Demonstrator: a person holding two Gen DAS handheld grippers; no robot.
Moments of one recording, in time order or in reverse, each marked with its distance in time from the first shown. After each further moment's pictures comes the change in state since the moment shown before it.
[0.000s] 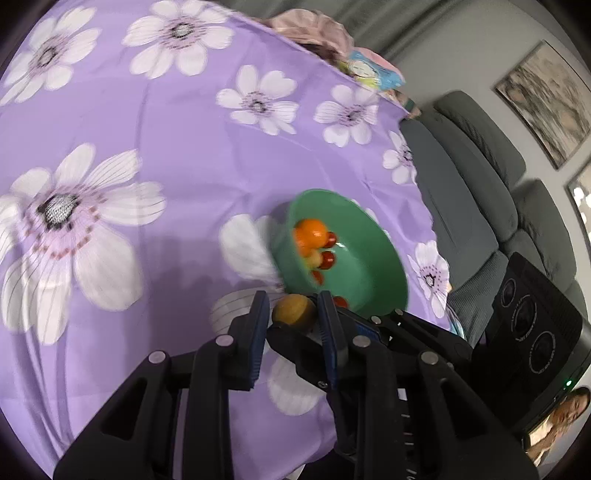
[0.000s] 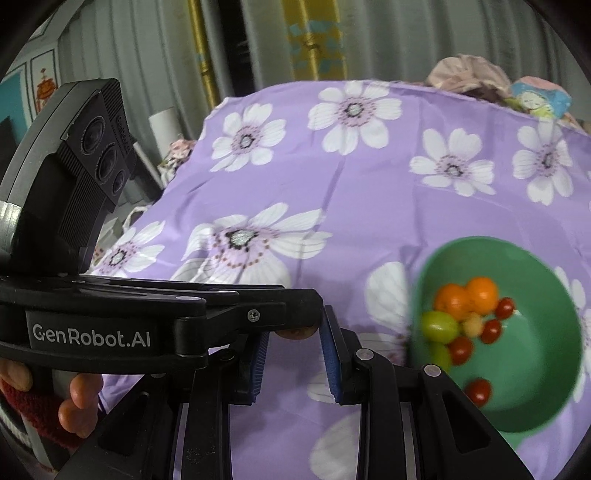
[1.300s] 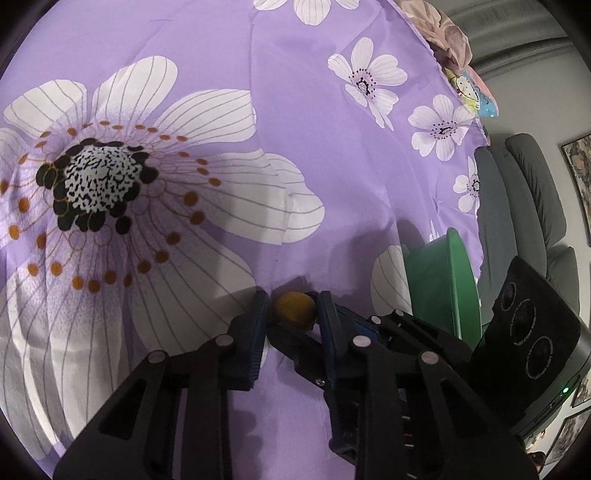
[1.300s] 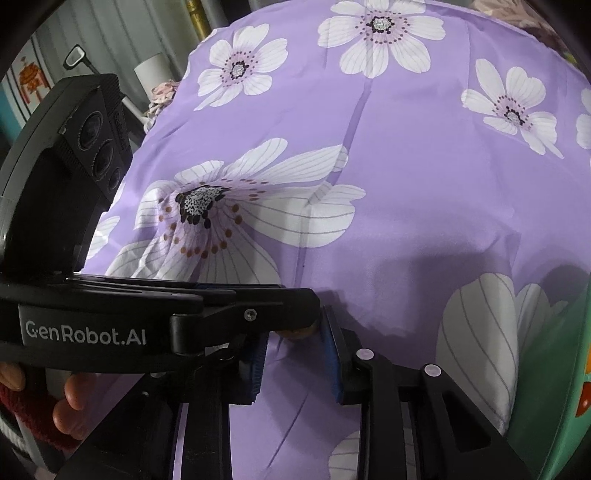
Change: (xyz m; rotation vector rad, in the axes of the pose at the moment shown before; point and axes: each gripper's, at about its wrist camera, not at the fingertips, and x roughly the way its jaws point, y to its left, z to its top) left arm 0.049 0.145 0.028 -0.283 0.120 0.055; right arm 0.152 -0.001 0.017 -0.006 0.270 0.093
